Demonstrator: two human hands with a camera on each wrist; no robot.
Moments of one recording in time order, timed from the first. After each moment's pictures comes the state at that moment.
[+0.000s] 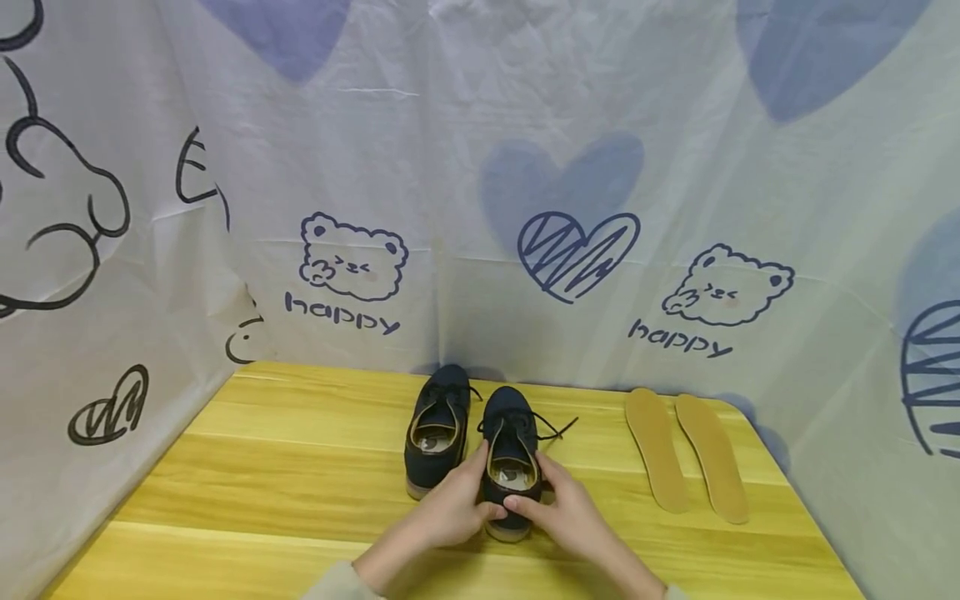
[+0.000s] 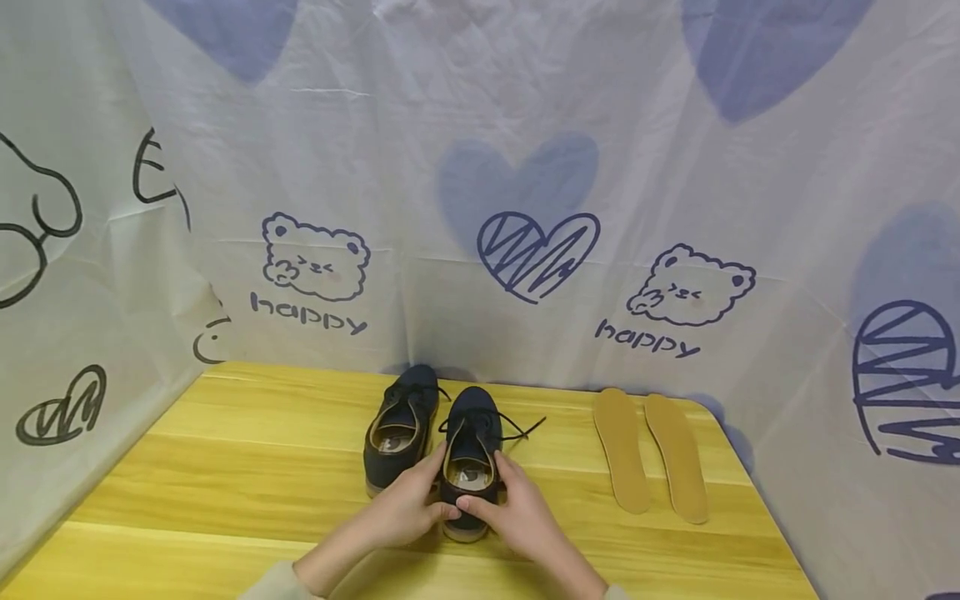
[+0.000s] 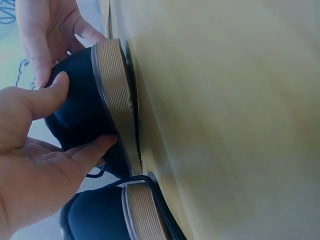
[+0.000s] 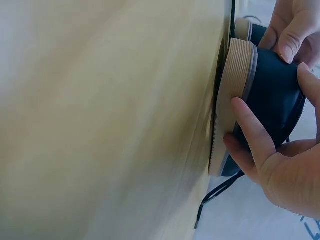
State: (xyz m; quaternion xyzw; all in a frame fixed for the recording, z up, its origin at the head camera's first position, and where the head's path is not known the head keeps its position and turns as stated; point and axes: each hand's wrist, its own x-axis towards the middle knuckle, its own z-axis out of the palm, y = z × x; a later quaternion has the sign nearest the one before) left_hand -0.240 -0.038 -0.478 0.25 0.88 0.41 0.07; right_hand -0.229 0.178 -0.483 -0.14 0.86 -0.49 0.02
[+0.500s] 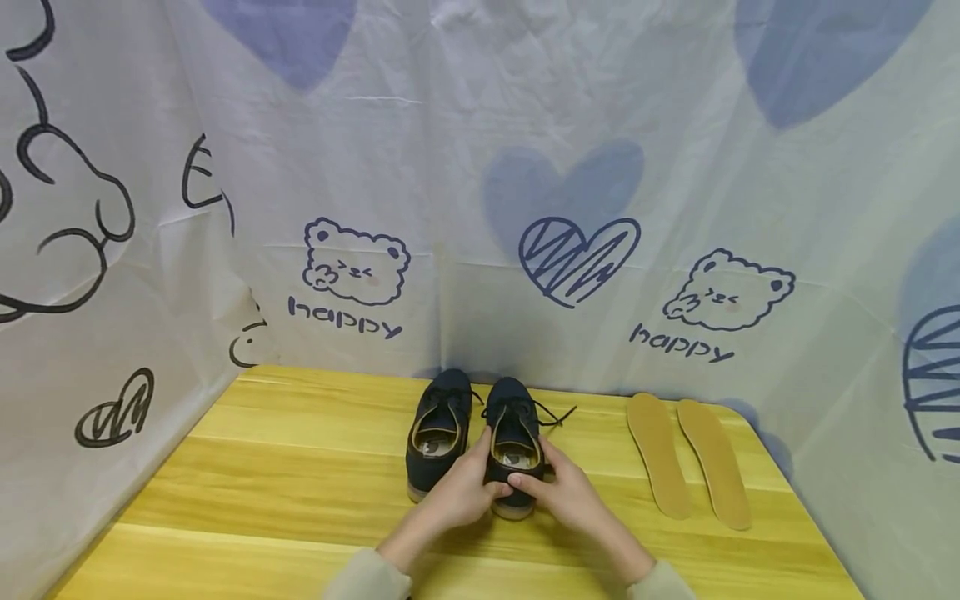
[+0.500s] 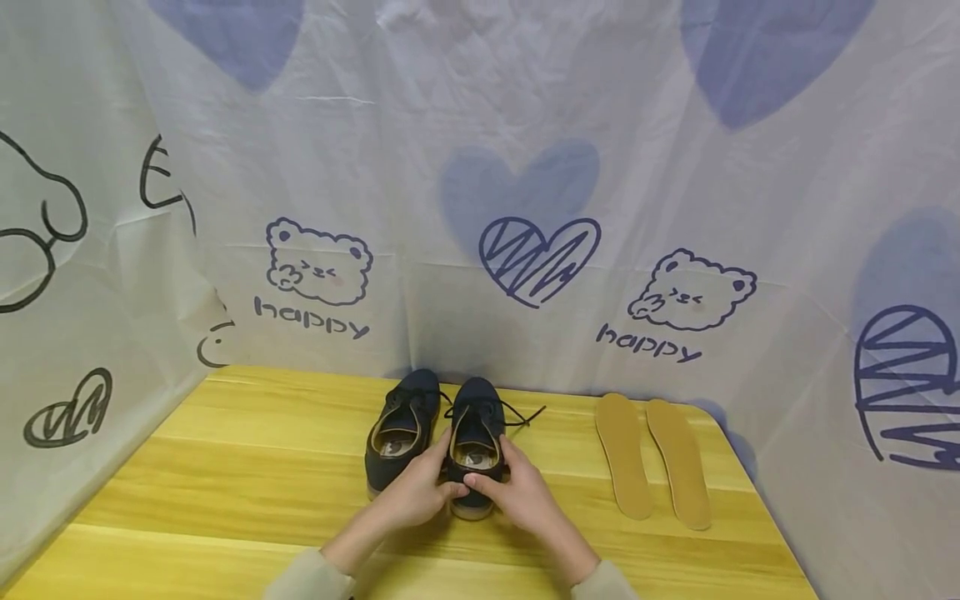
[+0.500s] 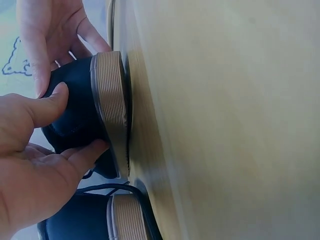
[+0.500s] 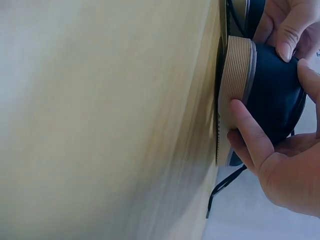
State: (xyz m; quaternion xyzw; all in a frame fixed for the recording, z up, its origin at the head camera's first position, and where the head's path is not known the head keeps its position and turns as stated) left_hand -0.261 -0.023 -0.481 0.20 0.88 0.44 0.05; right_hand -0.257 0.179 -0.481 -0.12 0.85 -0.51 0.02
